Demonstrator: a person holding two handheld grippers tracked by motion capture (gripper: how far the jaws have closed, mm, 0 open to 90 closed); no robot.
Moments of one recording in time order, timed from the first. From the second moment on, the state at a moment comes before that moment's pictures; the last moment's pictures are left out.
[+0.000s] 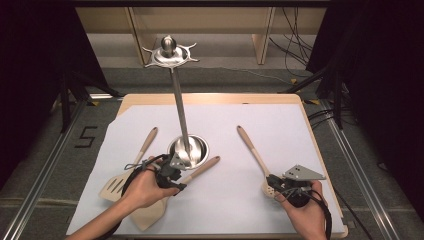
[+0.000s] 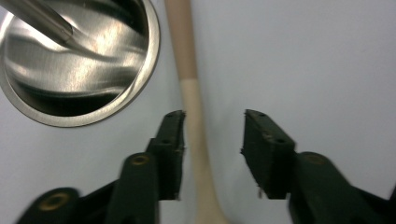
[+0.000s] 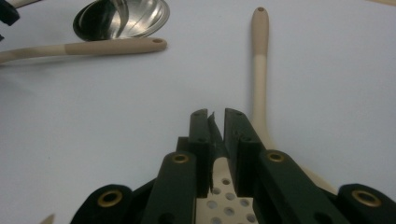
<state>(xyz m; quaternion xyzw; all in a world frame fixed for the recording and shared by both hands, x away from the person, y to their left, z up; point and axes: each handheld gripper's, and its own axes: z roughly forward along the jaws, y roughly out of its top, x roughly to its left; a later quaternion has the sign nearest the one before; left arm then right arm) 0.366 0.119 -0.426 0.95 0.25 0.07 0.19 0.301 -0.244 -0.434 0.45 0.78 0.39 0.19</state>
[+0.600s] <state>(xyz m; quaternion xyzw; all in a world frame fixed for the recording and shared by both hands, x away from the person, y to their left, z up) 0.393 0.097 -0.459 0.96 0.25 0.01 0.08 0.303 -0.246 -0.434 0.44 0.78 0.39 0.19</state>
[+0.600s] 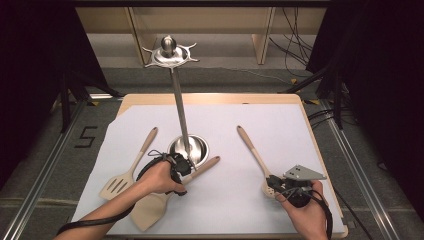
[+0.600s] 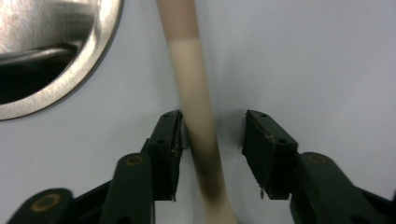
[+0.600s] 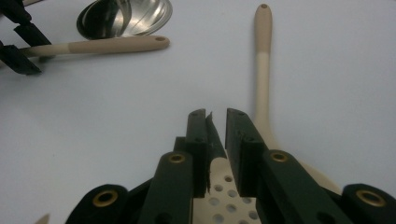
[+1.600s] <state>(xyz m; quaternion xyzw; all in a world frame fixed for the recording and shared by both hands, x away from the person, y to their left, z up) 0.378 0.109 -0.450 0.94 0.29 0.03 0.15 0.306 -0.250 -0.436 0.45 0.78 0.39 0.19</state>
